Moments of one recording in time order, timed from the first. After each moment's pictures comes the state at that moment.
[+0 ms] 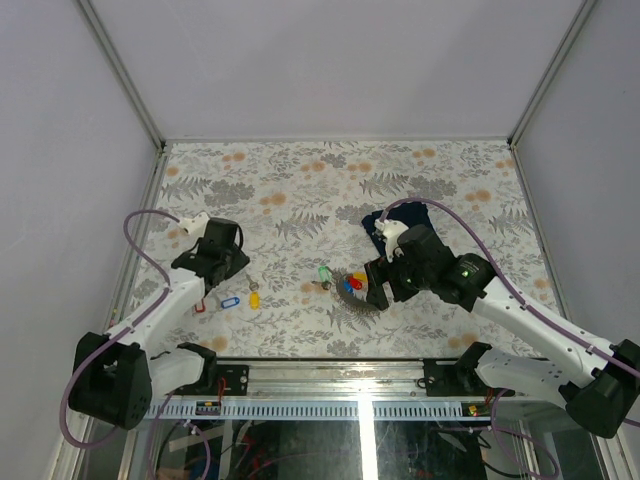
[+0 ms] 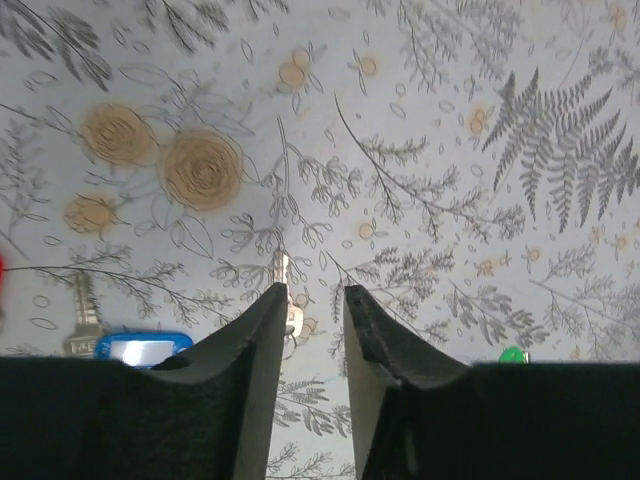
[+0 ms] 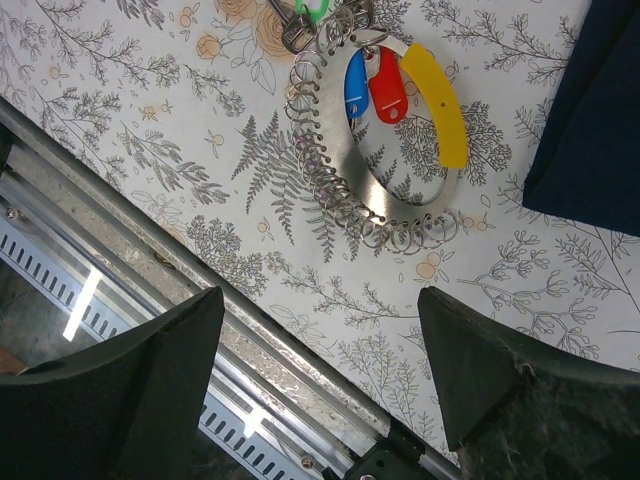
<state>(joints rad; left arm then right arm) -0.29 1.12 0.64 -0.43 -0.24 -0.90 0.77 1.02 0.87 -0.72 -0.12 0.28</state>
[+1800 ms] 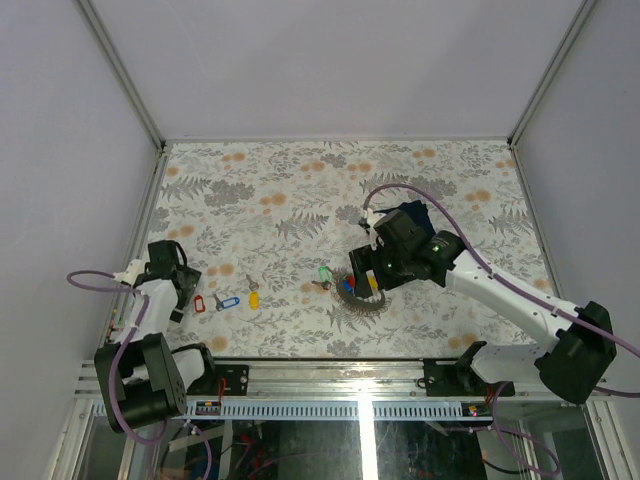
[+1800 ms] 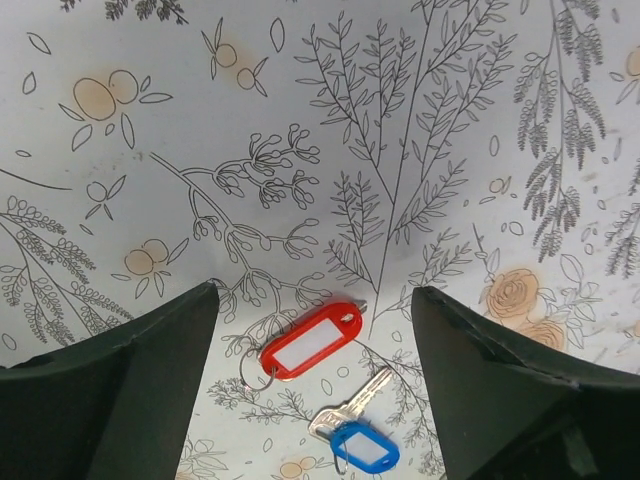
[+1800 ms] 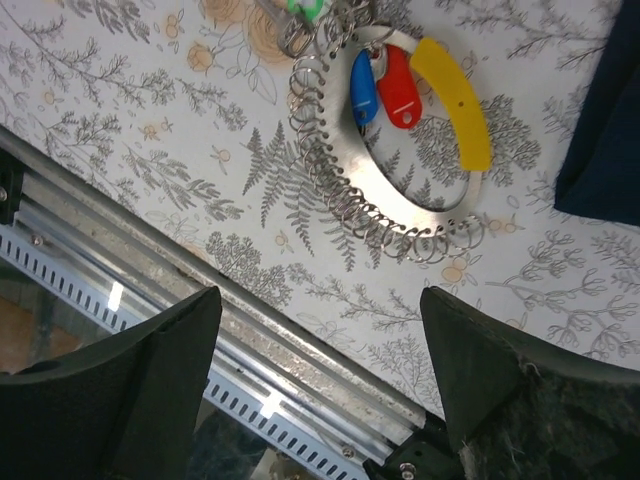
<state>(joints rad) 0.30 1.11 0.50 -0.55 -0.26 -0.96 0.77 1.27 1.02 -0.79 -0.15 0.38</state>
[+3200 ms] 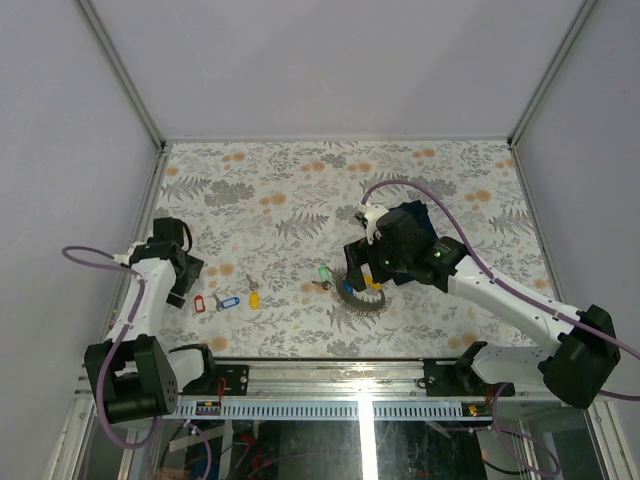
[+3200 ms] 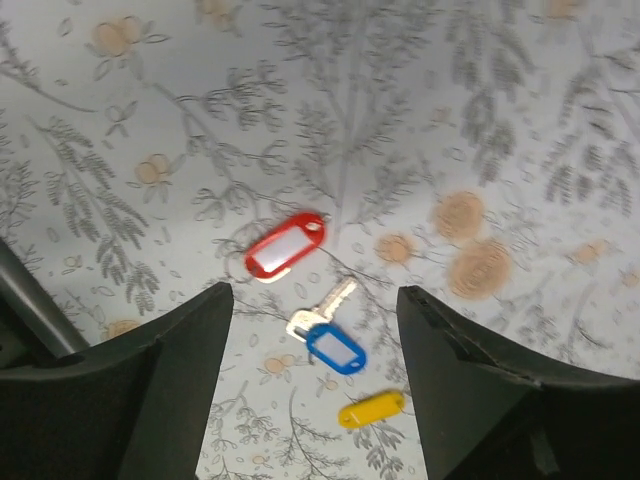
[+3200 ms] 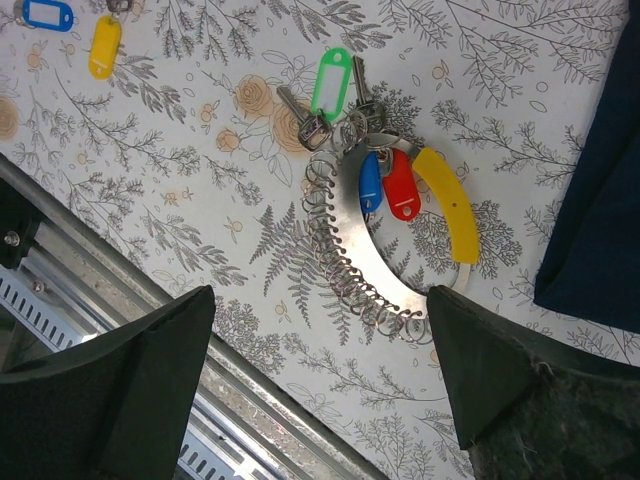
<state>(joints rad) 0.15 1.14 0.78 -0.90 -0.30 -1.06 0.77 1.23 0.96 -0.56 -0.11 0.31</state>
